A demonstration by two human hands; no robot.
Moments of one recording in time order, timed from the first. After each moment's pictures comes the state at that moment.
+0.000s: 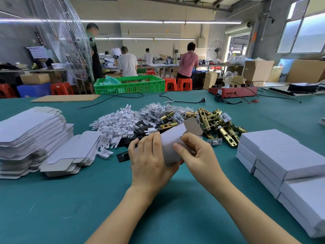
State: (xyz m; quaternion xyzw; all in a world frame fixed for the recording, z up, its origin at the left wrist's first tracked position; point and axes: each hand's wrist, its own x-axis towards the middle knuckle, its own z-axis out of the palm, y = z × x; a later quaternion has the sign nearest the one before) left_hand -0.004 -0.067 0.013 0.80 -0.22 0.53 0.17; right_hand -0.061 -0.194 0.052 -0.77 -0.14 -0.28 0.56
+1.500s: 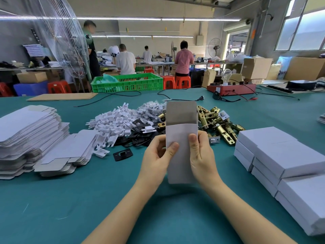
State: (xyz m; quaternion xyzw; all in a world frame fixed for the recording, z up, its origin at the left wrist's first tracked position) left_hand -0.020 -0.081 0.027 0.63 -0.26 0.04 0.73; right_hand -0.042 -0.208 0.027 -0.74 -0.03 -0.31 0.60
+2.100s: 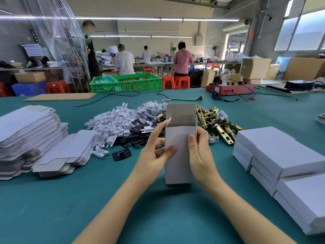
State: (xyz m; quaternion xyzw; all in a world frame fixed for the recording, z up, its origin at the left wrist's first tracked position) left_hand -0.011 -0.067 0.032 0.67 -0.33 0.03 0.67; right_hand -0.041 -0.209 0.025 -0.72 -0.07 -0.31 0.62
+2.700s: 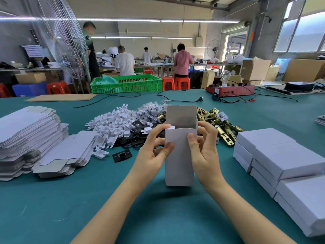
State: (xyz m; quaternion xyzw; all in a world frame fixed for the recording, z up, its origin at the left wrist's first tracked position) left_hand -0.012 -0.064 0.039 0.67 -0.33 0.03 0.67; right_hand -0.047 -0.208 0.035 -0.72 -0.09 -0.38 0.57
